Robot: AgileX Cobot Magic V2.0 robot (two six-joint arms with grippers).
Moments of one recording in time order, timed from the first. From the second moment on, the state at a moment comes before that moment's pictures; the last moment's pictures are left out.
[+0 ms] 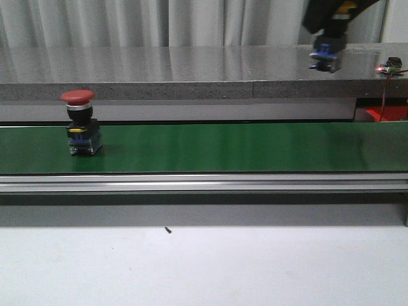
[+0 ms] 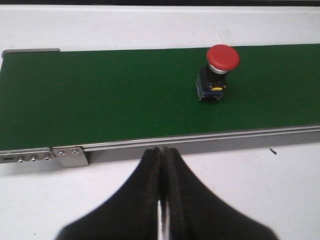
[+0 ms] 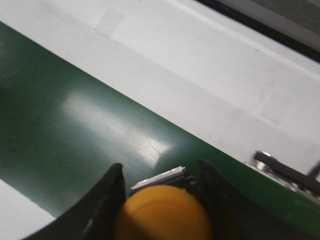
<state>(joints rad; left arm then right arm) 0.01 0.74 -0.72 -0.34 0.77 0.26 0.15 1.62 -1.51 0.29 0.91 -0.37</state>
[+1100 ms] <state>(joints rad) 0.01 0.74 -0.72 -0.34 0.76 0.26 -0.58 1.47 -1.05 0.28 0.69 -0.24</state>
